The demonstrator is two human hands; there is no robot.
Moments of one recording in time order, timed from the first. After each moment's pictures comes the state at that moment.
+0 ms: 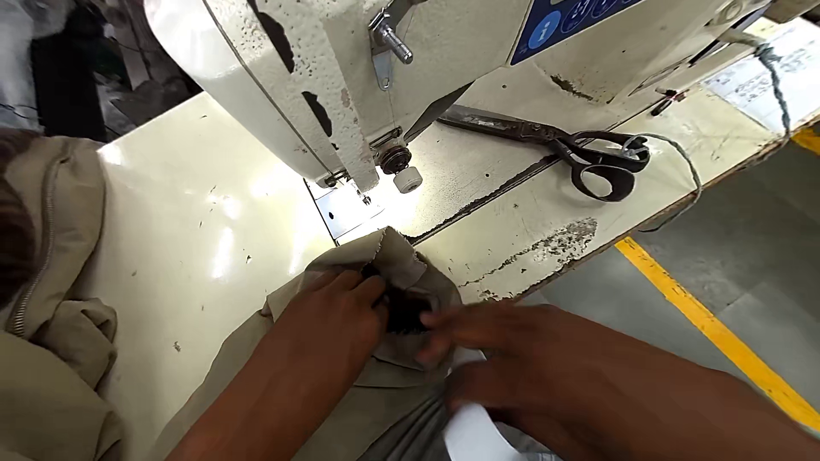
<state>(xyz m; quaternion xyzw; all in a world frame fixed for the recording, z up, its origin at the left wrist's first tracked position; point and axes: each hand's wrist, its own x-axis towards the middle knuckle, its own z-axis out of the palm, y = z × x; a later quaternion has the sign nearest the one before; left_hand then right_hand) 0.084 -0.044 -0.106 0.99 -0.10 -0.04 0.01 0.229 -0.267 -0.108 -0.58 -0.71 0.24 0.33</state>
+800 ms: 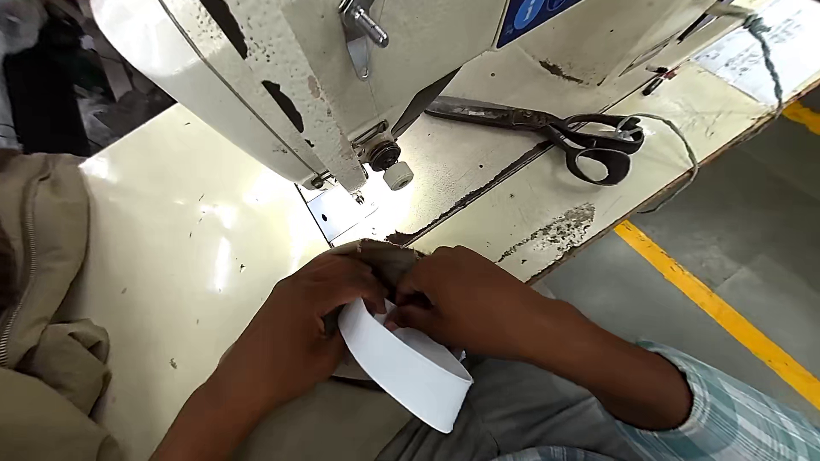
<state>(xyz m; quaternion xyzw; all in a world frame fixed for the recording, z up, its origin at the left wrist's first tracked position) 0.079 -0.006 -0.124 0.93 -0.03 0.02 0.37 0.226 -0.198 -0.129 -0.75 -0.51 0.36 0.23</state>
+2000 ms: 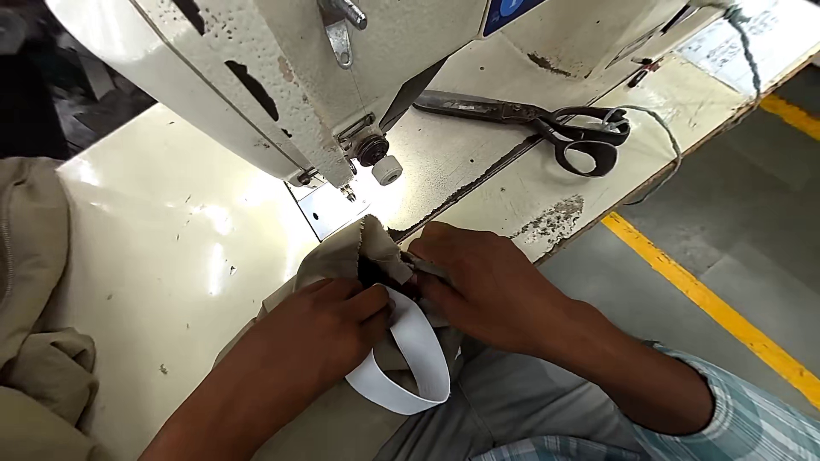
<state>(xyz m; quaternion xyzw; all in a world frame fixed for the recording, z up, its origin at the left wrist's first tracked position) 0.086 -0.021 -0.113 0.97 -0.25 -0.01 0.06 0.225 -0.221 -0.141 -0.82 -0.48 0.16 0.28</state>
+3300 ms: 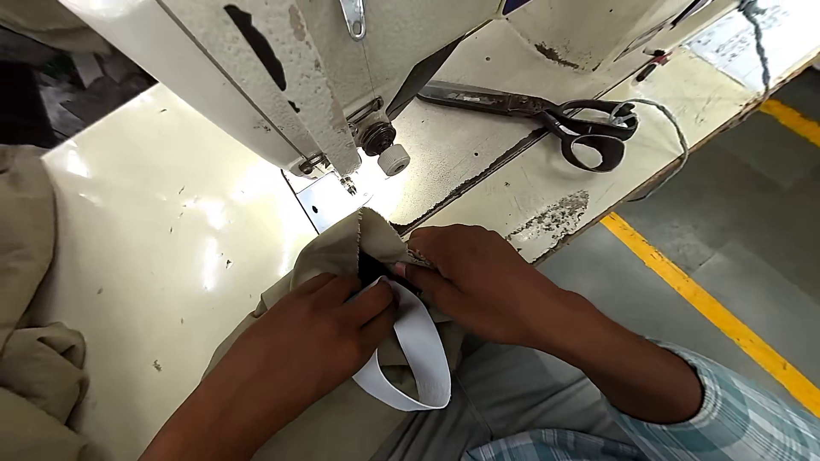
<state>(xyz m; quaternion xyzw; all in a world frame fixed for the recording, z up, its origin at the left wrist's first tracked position) 0.082 -0.023 -0.114 0.97 -0.25 0.03 0.03 0.226 -0.210 -0.135 -0.81 -0.47 0.23 0.27</state>
